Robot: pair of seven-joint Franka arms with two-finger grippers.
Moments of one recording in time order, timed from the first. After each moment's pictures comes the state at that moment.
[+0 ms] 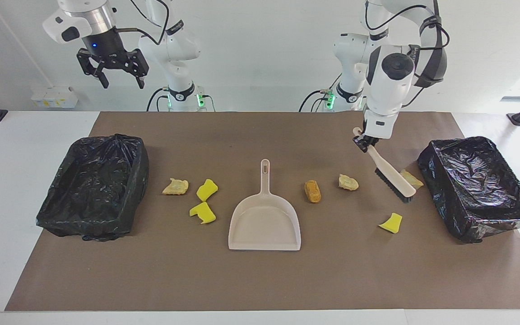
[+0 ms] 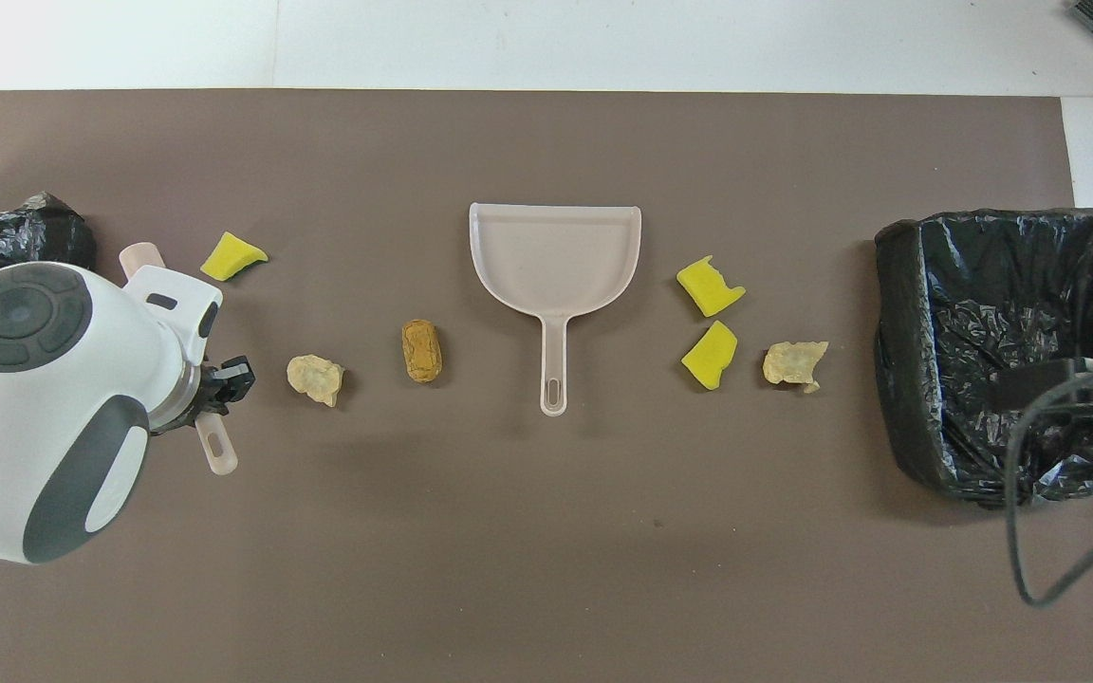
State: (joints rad) left arm -0.30 -0.09 0.06 -2.11 0.18 1.88 -0.72; right arm 0.07 -0.14 0.01 -1.62 -0.01 1.43 0.14
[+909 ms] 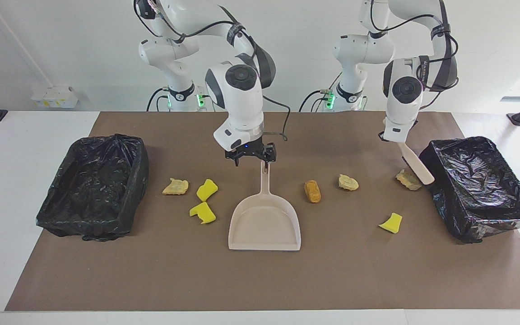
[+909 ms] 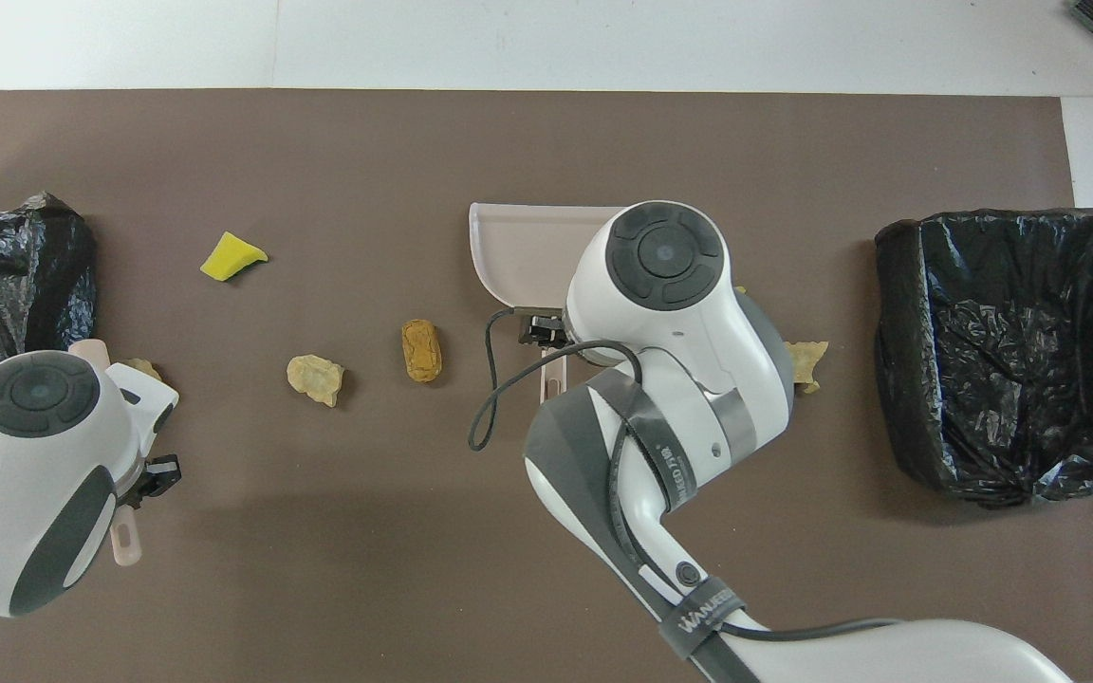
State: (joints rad) left arm -0.19 -0.19 0.06 -2.41 0.38 1.87 -0.58; right arm 0.53 0.35 0.03 -1.62 0.04 1.98 0.65
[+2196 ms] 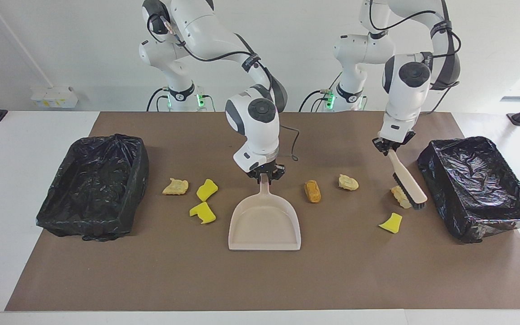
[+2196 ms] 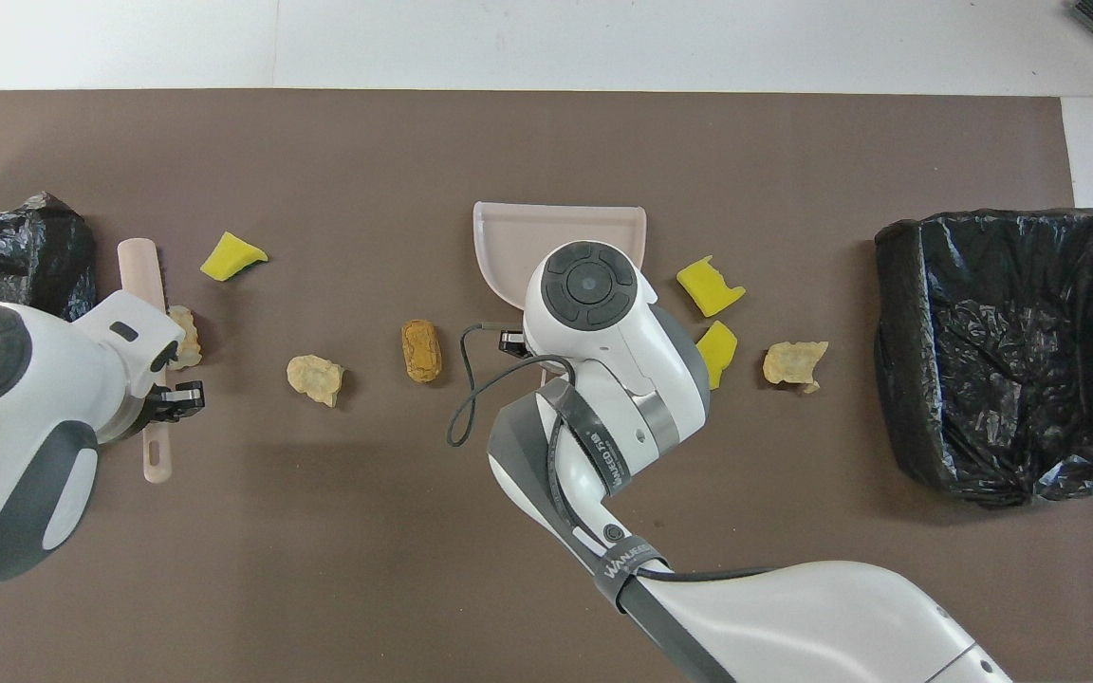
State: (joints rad) left arm -0.17 -0.14 0.05 -2.22 0.23 2.02 -0.35; right arm 0.56 0.47 0.01 -1.63 0.03 2.11 0.70
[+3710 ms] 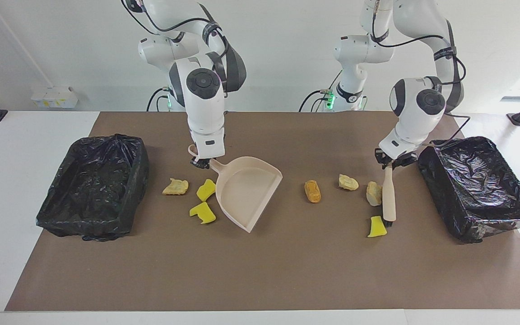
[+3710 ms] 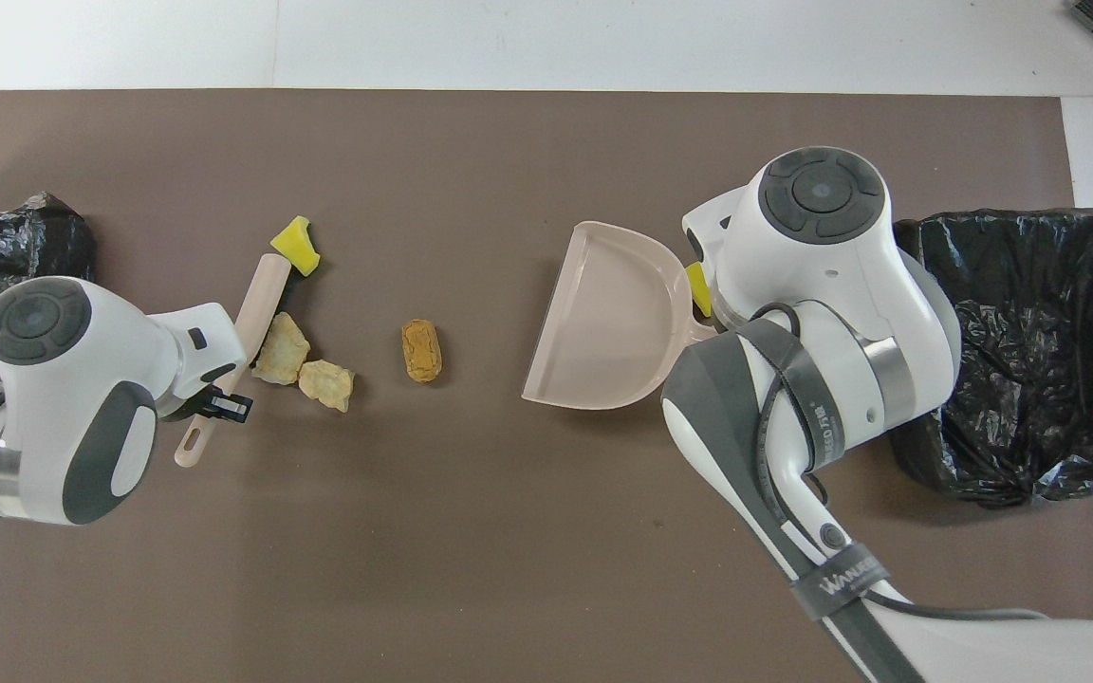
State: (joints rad) left arm -0.21 0.02 0.02 -2.22 0.10 2.10 0.14; right arm 0.36 0.25 0.00 -1.68 -0.11 1.77 -0.87
